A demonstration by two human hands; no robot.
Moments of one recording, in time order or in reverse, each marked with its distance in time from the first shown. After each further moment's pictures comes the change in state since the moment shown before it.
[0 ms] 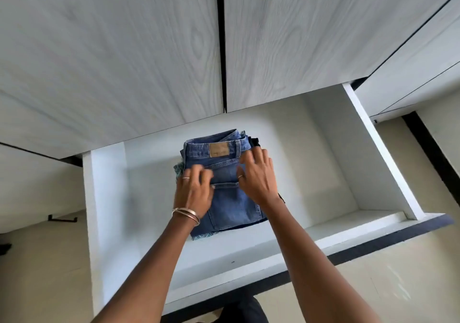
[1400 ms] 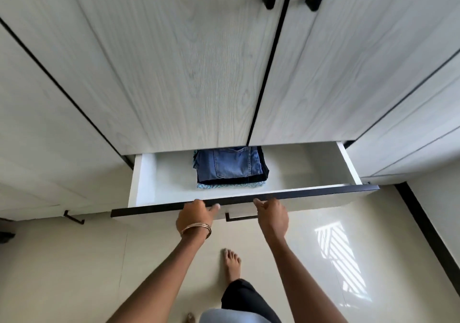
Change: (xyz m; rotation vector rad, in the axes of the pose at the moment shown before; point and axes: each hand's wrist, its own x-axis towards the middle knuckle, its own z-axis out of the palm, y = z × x) left_hand -0.060 0.022 -0.101 -0.368 -0.379 -0.841; right_hand -0.076 -0.031 -0.060 0.297 -0.101 0.571
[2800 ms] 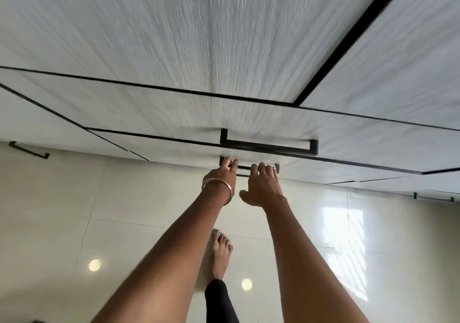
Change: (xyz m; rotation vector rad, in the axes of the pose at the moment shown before) left_hand 0.253 0.054 0.226 0.414 -0.350 0.284; right_hand 0.253 0.038 0.220 -0.861 -0.502 -0.677
